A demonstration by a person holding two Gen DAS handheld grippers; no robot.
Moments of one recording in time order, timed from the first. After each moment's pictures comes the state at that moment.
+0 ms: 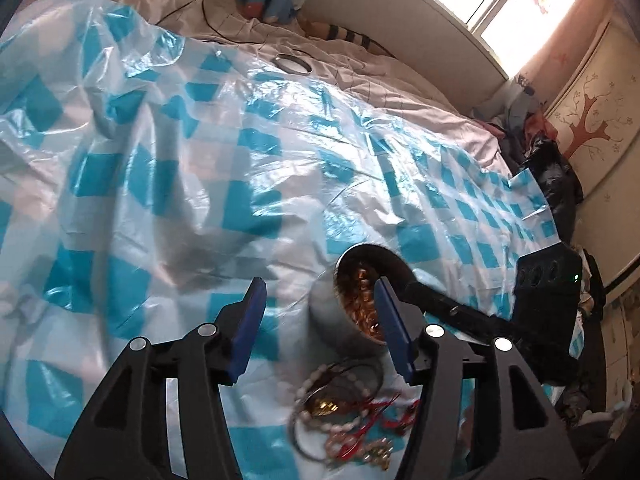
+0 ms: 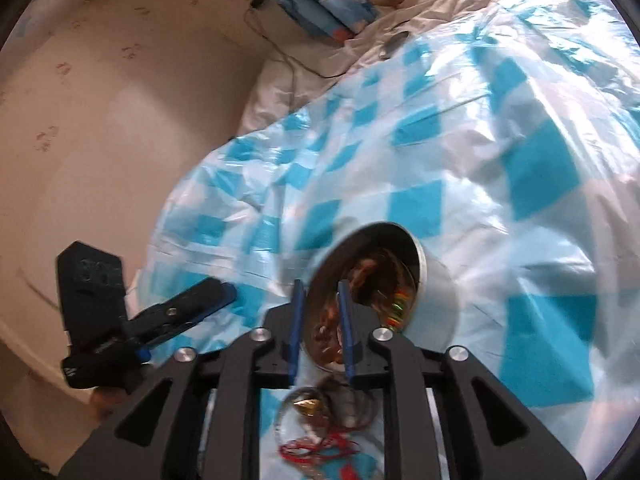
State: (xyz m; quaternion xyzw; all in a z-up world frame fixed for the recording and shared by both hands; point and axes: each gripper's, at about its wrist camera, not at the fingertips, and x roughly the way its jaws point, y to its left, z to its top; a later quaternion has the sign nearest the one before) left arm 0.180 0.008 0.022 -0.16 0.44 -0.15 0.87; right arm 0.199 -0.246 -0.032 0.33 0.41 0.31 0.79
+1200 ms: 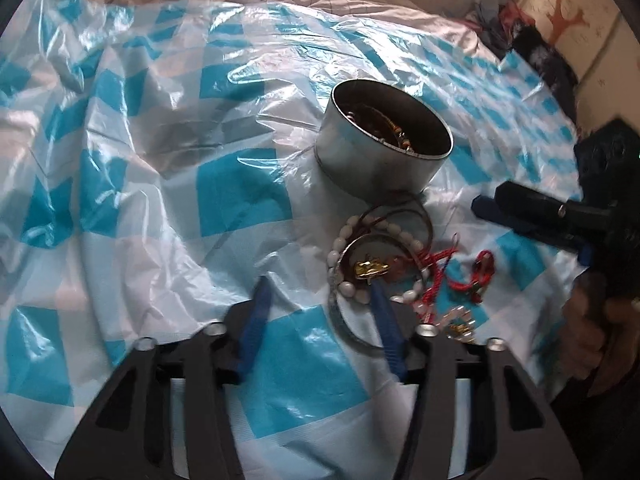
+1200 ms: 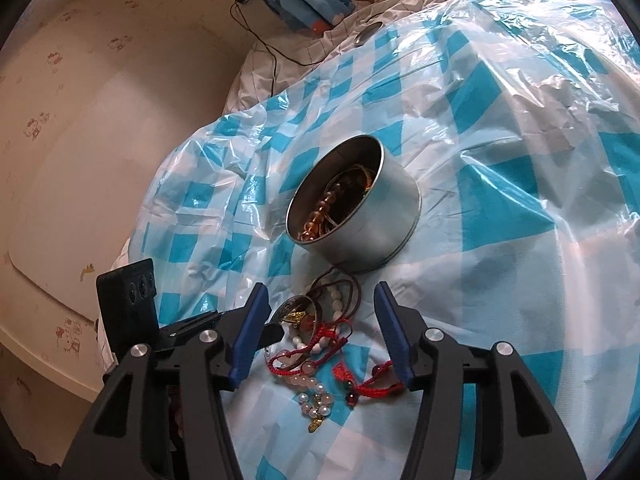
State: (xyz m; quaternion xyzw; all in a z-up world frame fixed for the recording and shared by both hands) left arm 0.123 -0.017 -0.046 0.00 0.51 -0.20 0.84; right arm 0.126 -0.247 -0.042 0.32 0.44 0.29 0.79
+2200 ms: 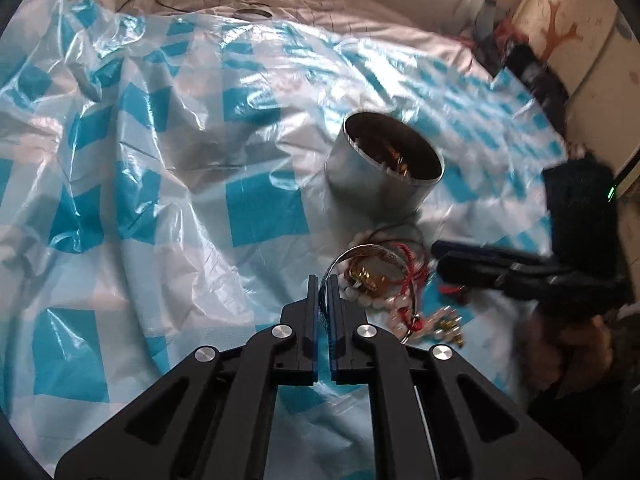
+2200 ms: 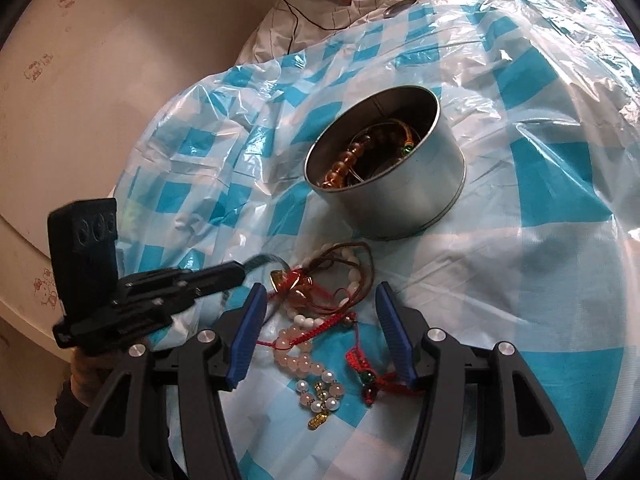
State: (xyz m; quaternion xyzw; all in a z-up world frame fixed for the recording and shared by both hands) left arm 0.120 0.020 -0.022 -0.05 0.49 -0.22 0.84; right arm 0.121 -0.208 -0.047 0.24 0.46 0.32 0.79
